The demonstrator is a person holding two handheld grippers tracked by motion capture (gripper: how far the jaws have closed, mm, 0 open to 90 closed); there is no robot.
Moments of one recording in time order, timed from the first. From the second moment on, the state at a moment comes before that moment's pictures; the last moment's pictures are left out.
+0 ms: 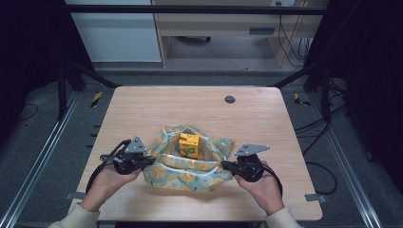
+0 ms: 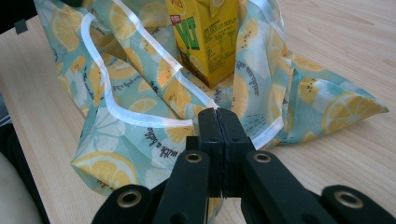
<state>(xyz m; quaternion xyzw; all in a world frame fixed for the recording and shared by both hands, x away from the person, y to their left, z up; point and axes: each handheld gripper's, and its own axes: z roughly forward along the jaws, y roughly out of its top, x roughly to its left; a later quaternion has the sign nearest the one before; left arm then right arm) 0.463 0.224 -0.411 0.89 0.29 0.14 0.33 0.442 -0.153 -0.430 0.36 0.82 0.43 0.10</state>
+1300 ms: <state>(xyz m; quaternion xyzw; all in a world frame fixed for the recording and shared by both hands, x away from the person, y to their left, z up) 0.457 0.218 -0.446 0.90 0.28 0.12 0.31 0.520 -0.128 -0.406 0.37 0.83 0.40 0.13</state>
